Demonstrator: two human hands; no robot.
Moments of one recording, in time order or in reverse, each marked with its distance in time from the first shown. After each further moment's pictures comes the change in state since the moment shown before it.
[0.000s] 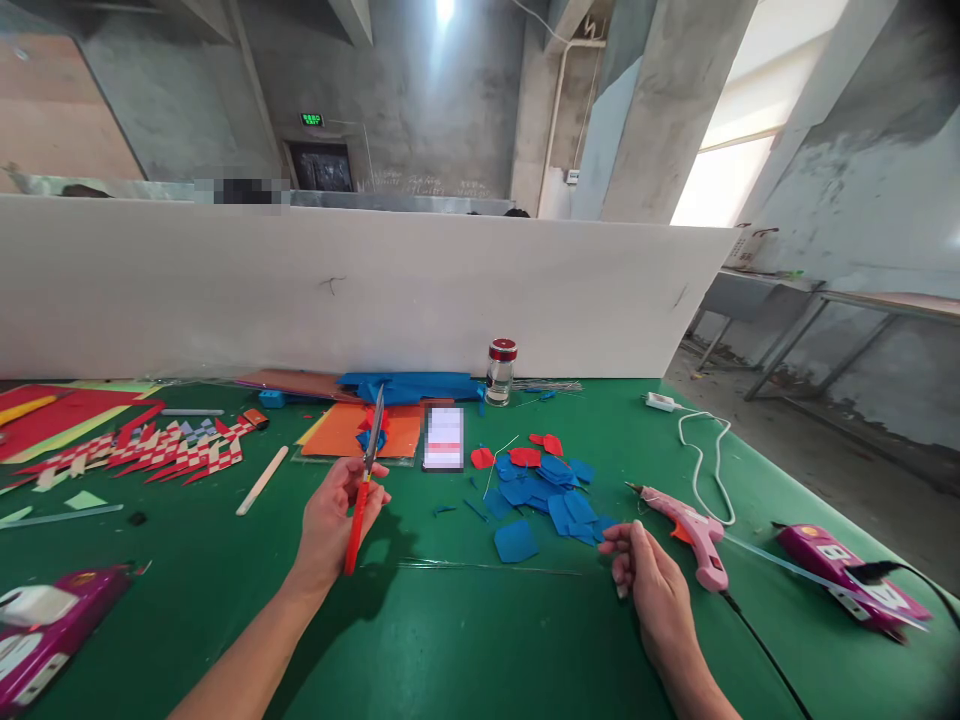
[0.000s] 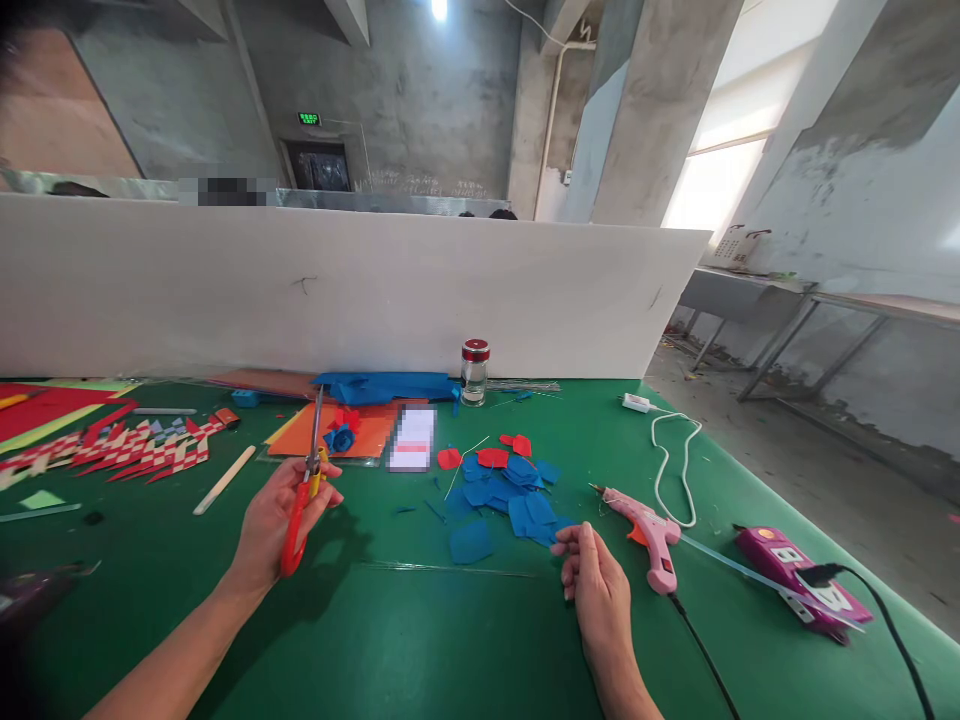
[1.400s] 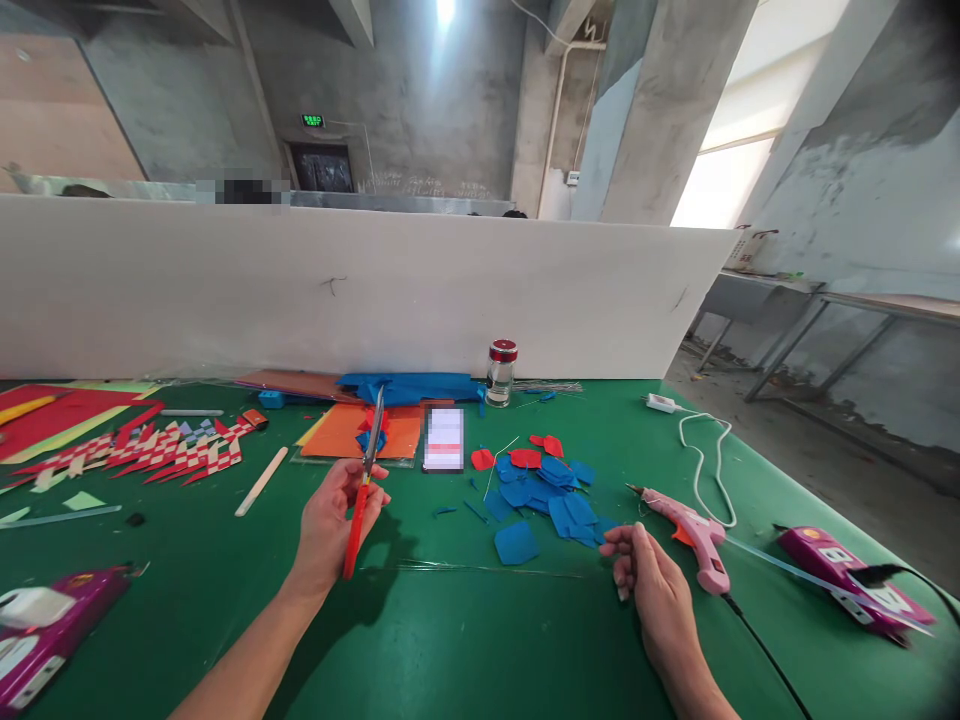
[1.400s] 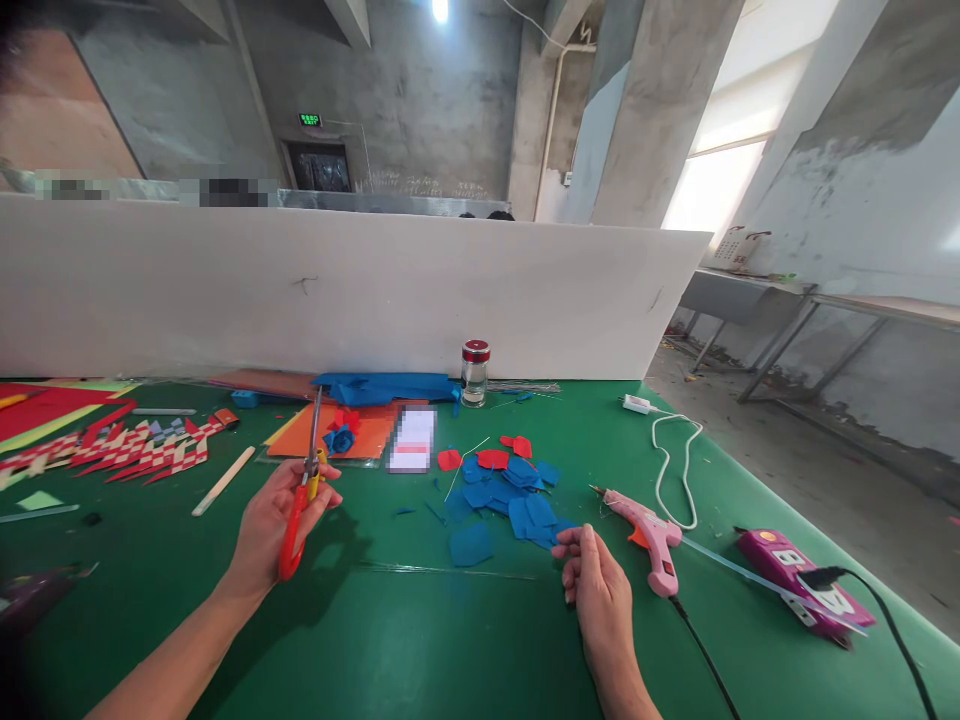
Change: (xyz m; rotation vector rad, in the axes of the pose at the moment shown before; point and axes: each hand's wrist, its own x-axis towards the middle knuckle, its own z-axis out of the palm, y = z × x) left_hand -0.003 0.003 0.000 -0.036 -0.001 0.019; right_hand -0.002 -0.004 0.000 0.037 0.012 -0.005
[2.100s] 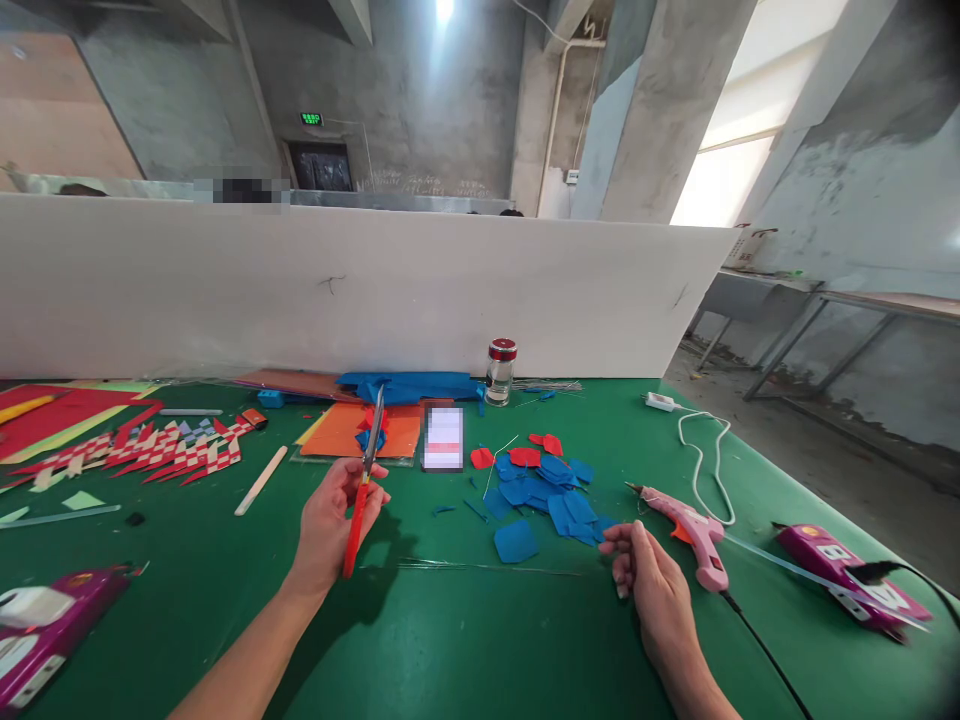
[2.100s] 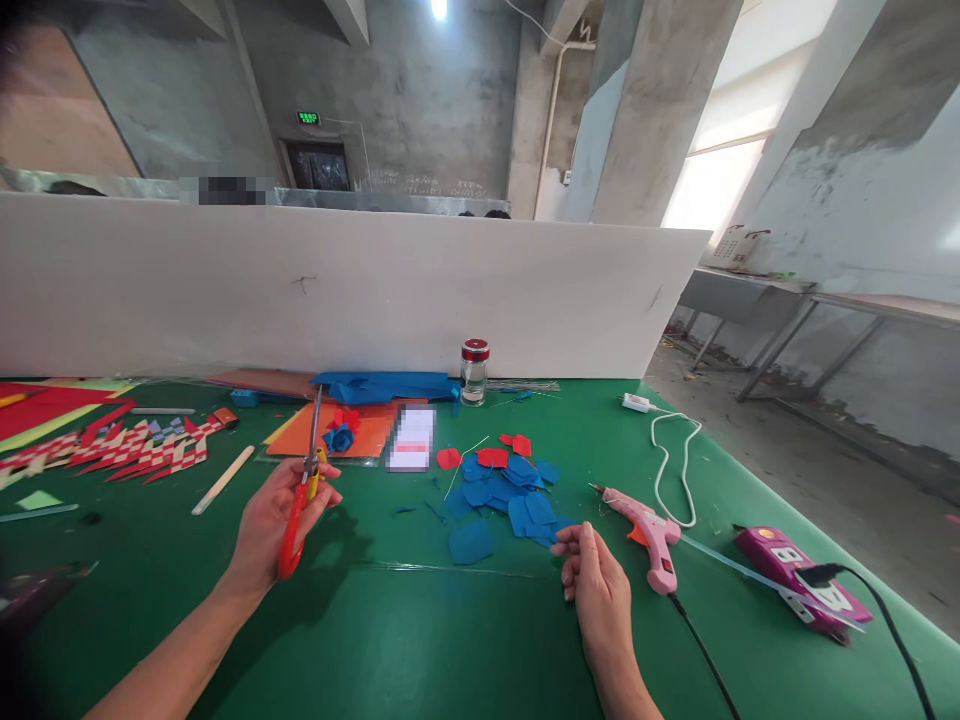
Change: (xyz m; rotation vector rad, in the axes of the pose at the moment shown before) left_hand 0.001 -0.004 -0.001 0.007 -0.006 0.006; right_hand 0.001 0.001 -0.001 -0.014 -0.006 0.005
